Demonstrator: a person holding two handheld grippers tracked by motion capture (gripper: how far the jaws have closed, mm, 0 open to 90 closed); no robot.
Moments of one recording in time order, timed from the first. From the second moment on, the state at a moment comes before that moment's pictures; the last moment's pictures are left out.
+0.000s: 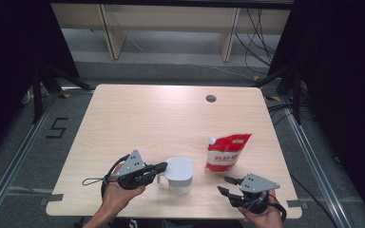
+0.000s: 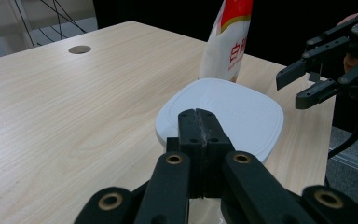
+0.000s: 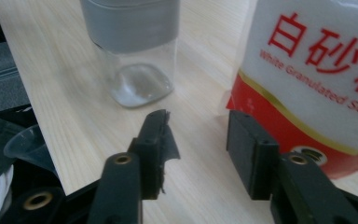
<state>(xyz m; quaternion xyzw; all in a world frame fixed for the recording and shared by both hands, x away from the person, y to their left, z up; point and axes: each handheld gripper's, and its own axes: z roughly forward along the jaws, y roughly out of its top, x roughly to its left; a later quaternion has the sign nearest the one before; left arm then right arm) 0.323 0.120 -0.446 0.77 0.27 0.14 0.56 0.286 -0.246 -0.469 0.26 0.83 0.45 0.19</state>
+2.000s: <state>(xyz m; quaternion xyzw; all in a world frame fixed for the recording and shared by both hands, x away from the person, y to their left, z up) 0.319 0.128 -0.451 0.76 0.28 0.15 0.56 0.307 -0.175 -0.450 0.19 0.82 0.50 0.19</state>
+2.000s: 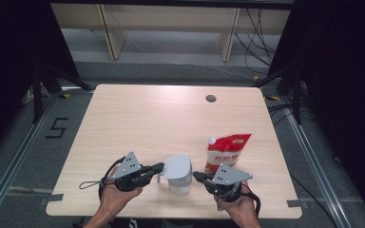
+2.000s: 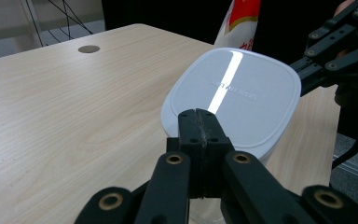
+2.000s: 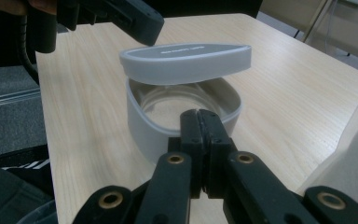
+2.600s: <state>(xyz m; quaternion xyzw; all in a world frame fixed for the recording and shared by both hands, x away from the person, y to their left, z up) 0.316 0.153 -0.456 0.74 0.33 0.14 0.56 0.309 -0.164 -0.440 0.18 0.82 0.51 0.19</state>
